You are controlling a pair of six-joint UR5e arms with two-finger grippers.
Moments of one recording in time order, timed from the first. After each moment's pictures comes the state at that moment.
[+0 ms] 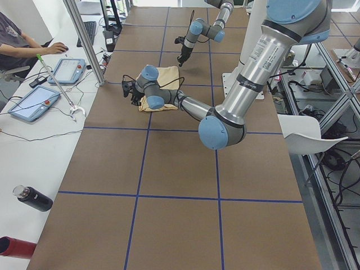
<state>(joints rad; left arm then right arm) -0.88 -2.11 -1.36 -2.35 -1.84 -1.45 0.42 -1.16 1.81 -1.40 1.52 2.00</state>
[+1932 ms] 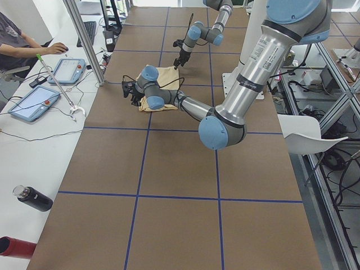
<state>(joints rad) -0.88 -2.11 -1.36 -2.35 -1.84 -1.45 0.42 -1.10 1.71 -1.42 1.48 2.00</state>
